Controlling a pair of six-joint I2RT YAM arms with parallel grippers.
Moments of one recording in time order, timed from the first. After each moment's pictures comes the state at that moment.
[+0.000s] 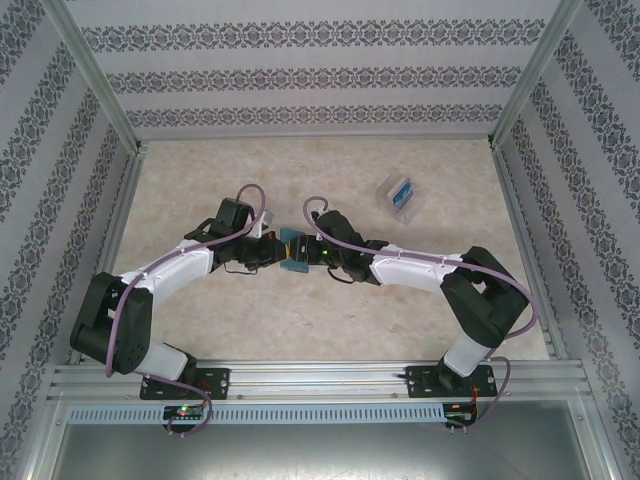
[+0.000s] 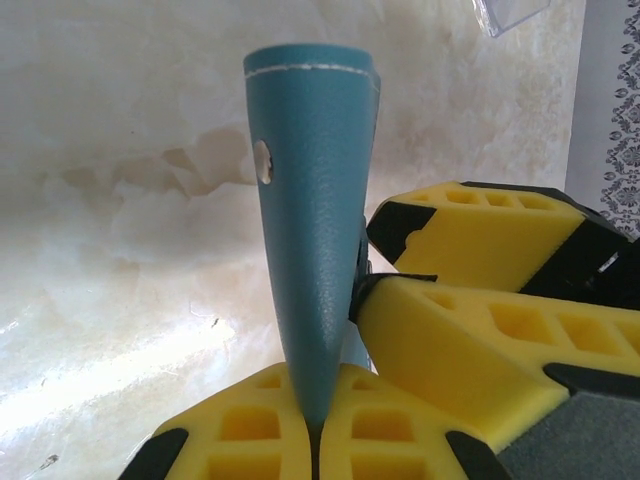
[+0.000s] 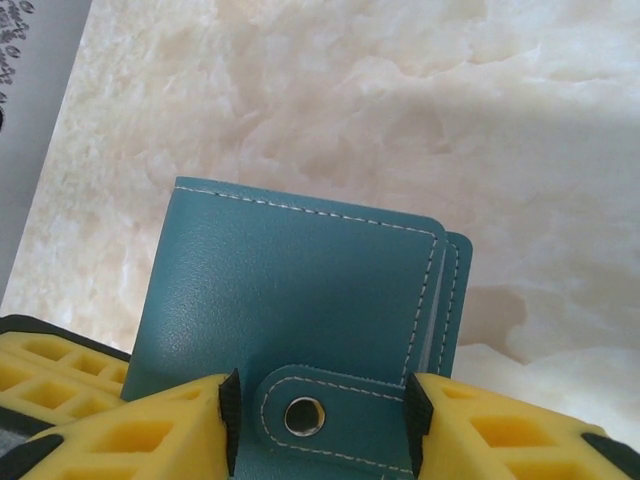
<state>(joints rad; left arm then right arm) -0.36 1.45 0.83 -0.30 0.61 -0.66 0.80 1.68 0.95 0.04 -0.09 0.77</state>
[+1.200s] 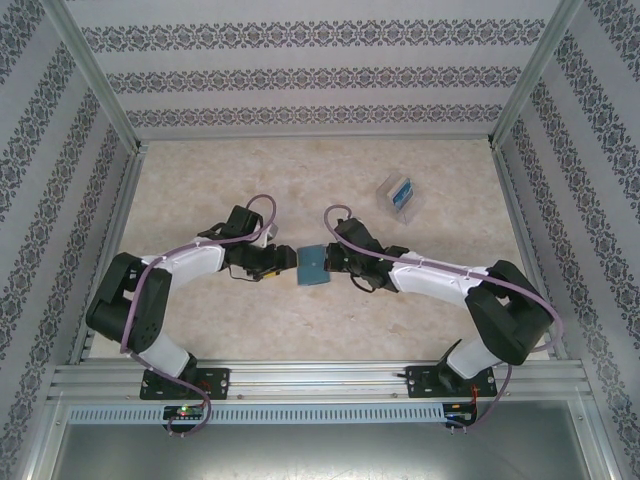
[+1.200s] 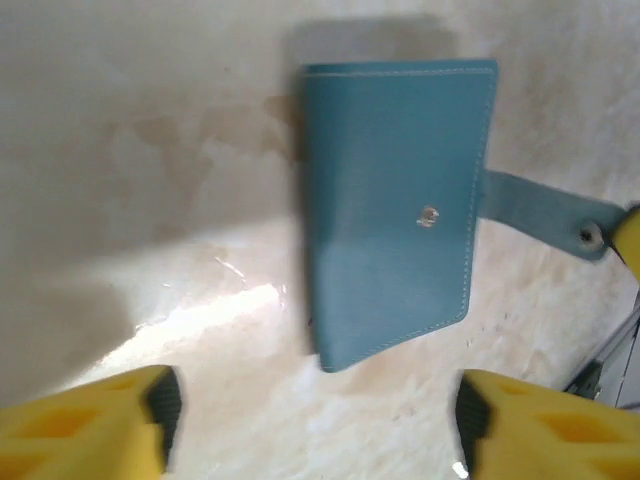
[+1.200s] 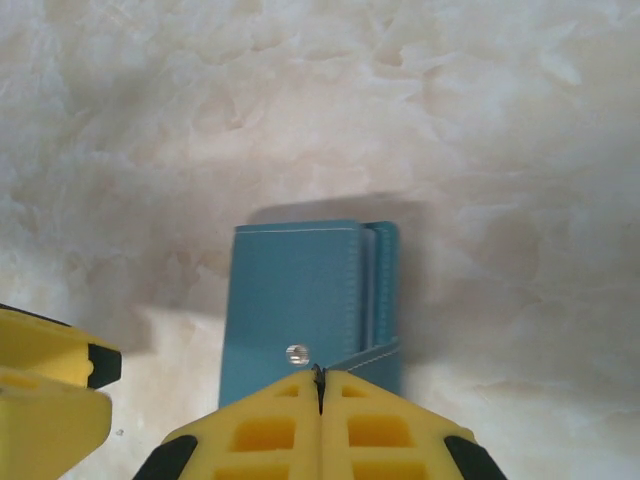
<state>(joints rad) -0.37 1.59 0.82 -0.31 0.56 -0.60 0.75 1.52 0.81 -0.10 0.04 0.76</state>
